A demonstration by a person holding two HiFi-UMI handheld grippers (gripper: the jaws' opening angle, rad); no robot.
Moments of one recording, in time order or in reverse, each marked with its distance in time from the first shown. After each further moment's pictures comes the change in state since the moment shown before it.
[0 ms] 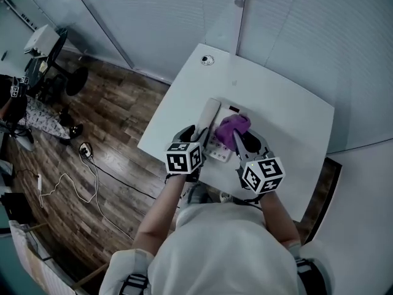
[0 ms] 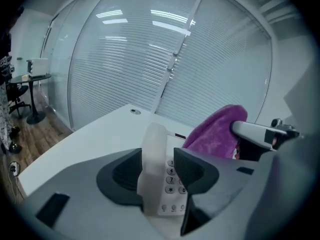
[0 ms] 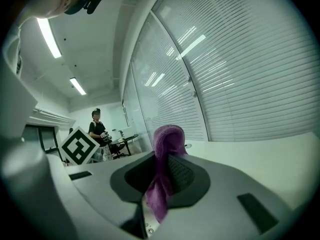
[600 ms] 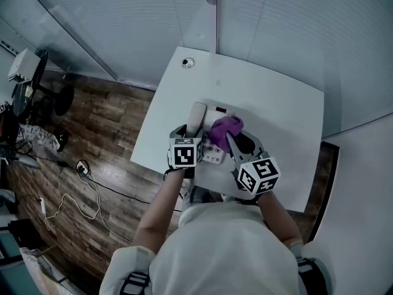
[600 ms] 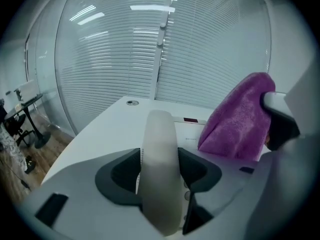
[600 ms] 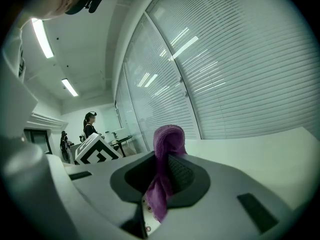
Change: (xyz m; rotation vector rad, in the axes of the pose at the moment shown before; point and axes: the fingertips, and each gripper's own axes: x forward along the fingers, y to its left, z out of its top) left arm 0.054 0.008 -0.010 0.205 0.176 0.087; right arm -0.006 -0.017 -0.002 0.046 -0.004 -0.075
